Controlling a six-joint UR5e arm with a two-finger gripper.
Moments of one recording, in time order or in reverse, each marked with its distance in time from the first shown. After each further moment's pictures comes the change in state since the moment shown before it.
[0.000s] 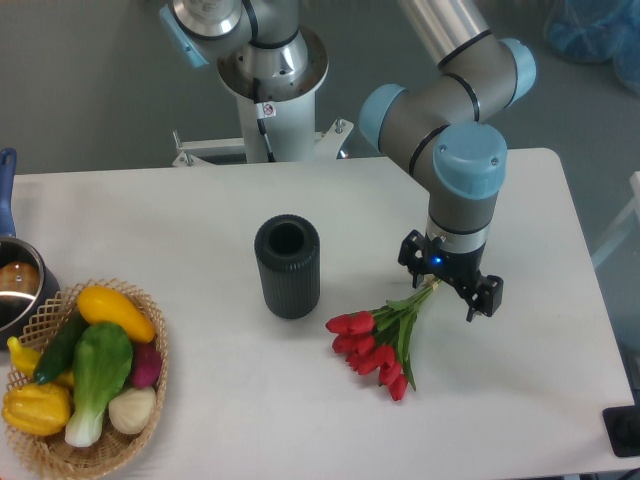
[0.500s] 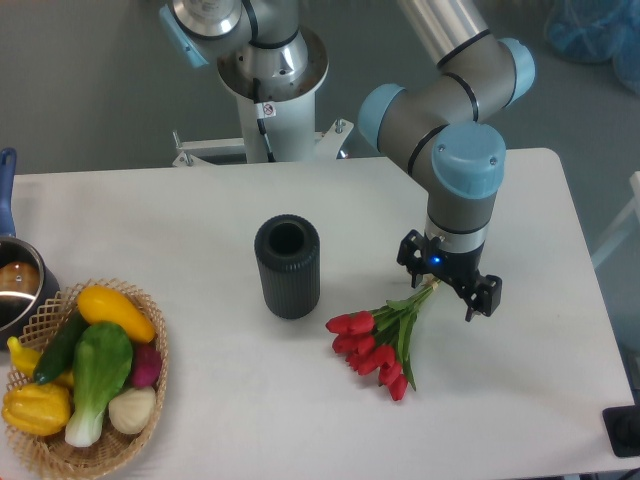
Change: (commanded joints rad) arm -0.002 -0.002 -0.015 0.003 -0.006 -0.009
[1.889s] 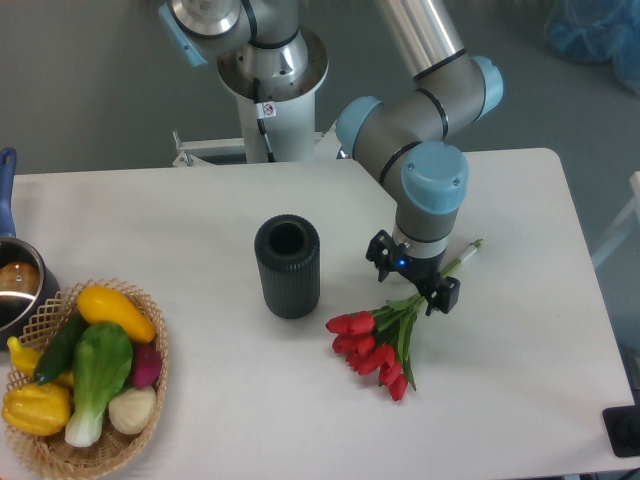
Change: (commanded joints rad) arm -0.041 -0.014 -0.130 0.061 -0.005 0.008
